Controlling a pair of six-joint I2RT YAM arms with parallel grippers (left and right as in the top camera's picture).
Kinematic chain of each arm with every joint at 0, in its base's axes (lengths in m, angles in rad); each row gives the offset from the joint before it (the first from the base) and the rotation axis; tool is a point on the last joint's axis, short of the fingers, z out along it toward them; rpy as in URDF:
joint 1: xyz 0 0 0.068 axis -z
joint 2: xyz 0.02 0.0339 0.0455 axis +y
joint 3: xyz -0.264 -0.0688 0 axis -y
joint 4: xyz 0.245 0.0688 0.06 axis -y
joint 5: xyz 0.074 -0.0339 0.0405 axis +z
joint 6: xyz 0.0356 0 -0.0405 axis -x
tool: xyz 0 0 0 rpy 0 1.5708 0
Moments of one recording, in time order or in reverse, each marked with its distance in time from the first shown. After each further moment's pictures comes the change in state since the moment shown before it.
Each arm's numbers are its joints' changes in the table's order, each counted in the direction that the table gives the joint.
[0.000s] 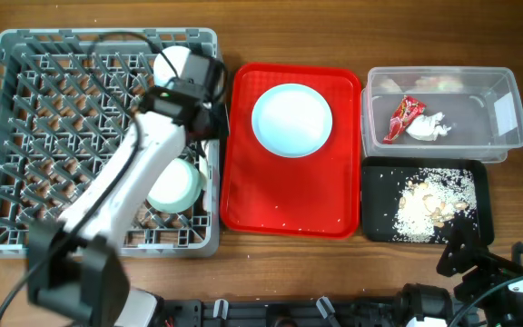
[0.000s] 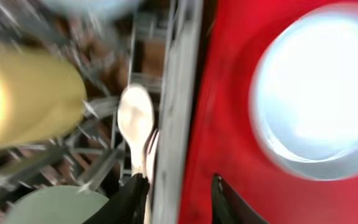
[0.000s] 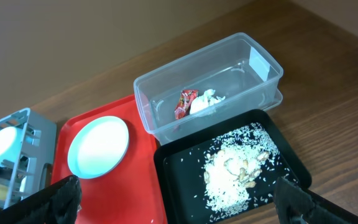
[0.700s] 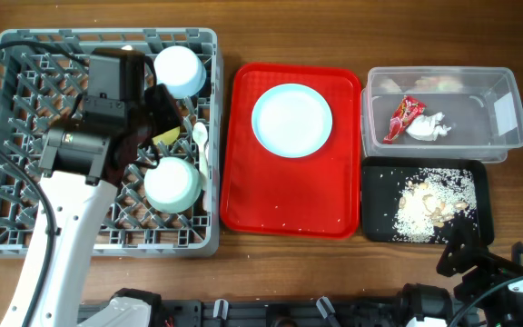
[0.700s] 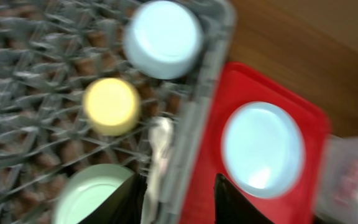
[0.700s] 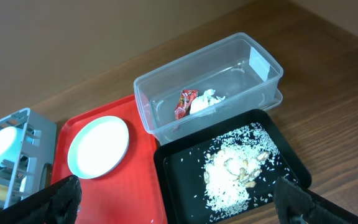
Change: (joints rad) left arm -0.158 -0.317 0.049 -0.103 -0.053 0.111; right arm 0.000 0.000 0.000 0.000 0.000 0.000
